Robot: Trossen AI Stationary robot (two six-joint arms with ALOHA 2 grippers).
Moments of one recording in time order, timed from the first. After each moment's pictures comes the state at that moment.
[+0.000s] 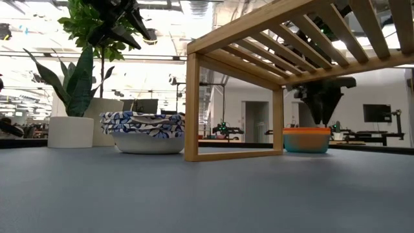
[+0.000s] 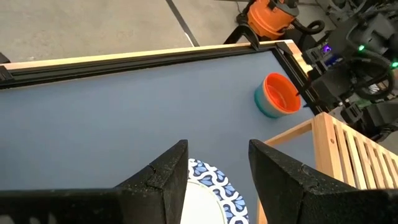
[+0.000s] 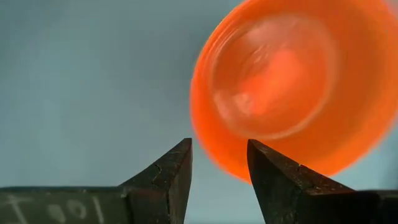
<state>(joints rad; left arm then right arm) 0.26 0.96 0.99 -0.58 -0.35 -0.81 -0.61 1.49 1.01 -1.08 0.07 -0.66</state>
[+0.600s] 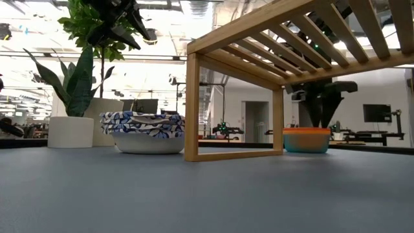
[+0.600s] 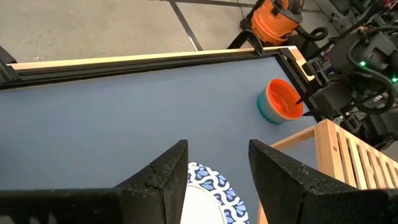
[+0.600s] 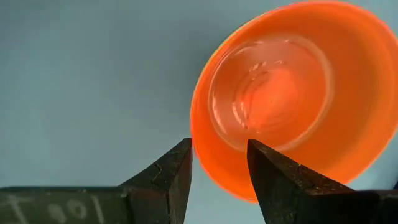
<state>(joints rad) 0.26 0.96 0.99 -0.58 -0.37 -0.83 -0.59 1.49 0.99 -1.02 0.09 -0.71</state>
